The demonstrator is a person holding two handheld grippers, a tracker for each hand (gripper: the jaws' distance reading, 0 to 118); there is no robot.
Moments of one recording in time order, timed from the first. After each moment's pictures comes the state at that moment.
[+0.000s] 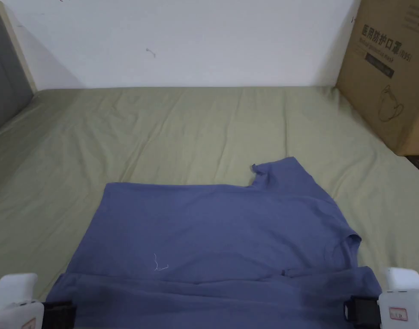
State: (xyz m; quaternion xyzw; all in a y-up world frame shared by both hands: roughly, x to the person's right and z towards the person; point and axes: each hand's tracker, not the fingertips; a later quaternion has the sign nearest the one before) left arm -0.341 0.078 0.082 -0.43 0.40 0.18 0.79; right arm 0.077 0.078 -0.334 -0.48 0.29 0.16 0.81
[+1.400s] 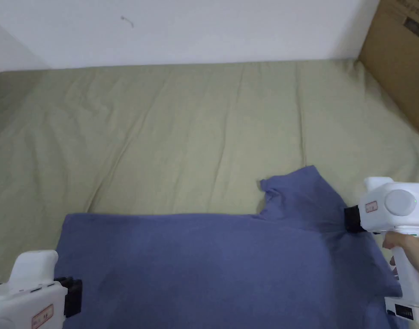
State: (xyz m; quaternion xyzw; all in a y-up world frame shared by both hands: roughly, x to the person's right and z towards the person) left arm -0.434 0.077 -0.112 -0.43 0.32 0.20 0.82; right arm -0.144 0.054 -0.596 -0.48 0.28 0.19 0.81
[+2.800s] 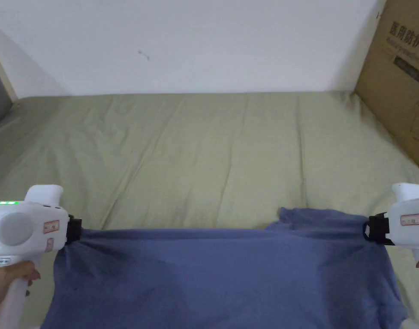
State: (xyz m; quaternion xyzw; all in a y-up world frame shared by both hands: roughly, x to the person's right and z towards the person) left arm -0.505 0.148 -0.129 -0.40 0.34 0.17 0.83; right arm -0.082 0.152 -0.536 -0.45 0.35 0.11 0.82
